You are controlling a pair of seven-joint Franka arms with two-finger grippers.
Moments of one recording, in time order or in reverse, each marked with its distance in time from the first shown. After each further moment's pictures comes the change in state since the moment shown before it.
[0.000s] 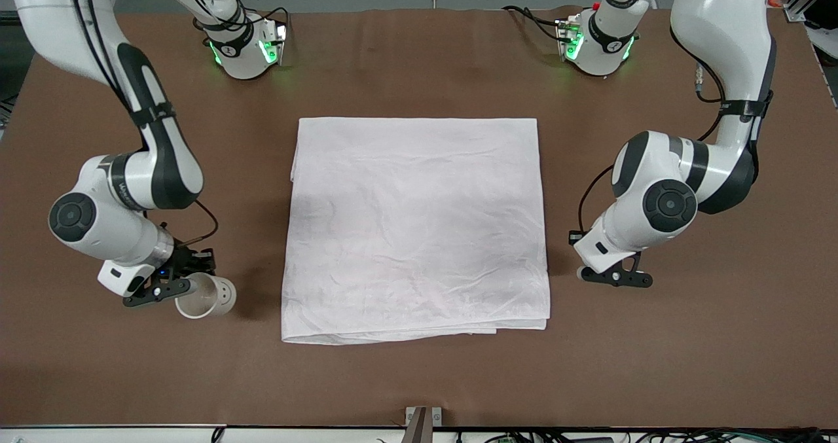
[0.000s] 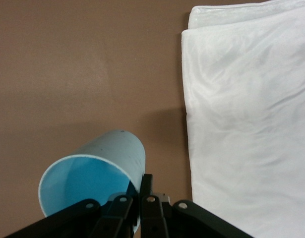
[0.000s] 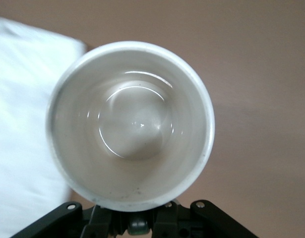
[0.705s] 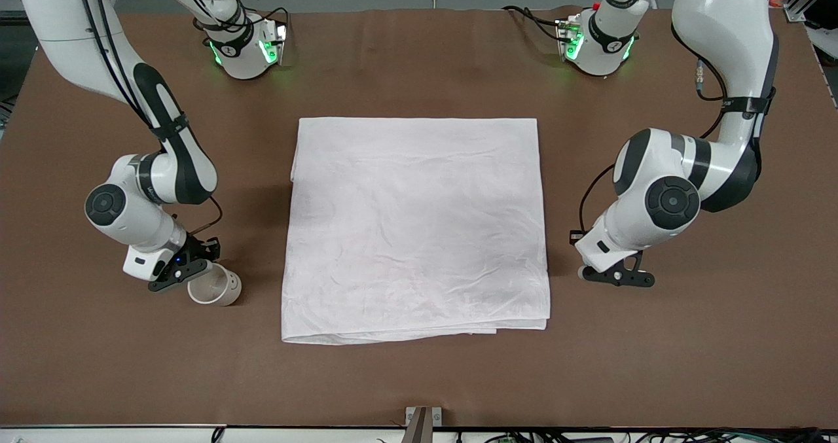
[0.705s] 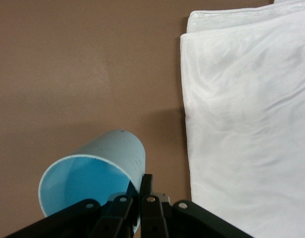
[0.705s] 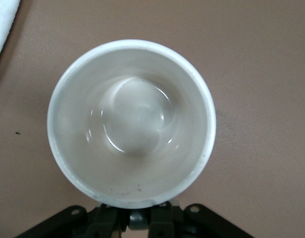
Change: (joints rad) left arm -0.001 -0.007 -0.001 0.000 0.000 0.001 0.000; right arm -0.070 0.050 -0.058 -0.273 -0.005 0.352 -0.399
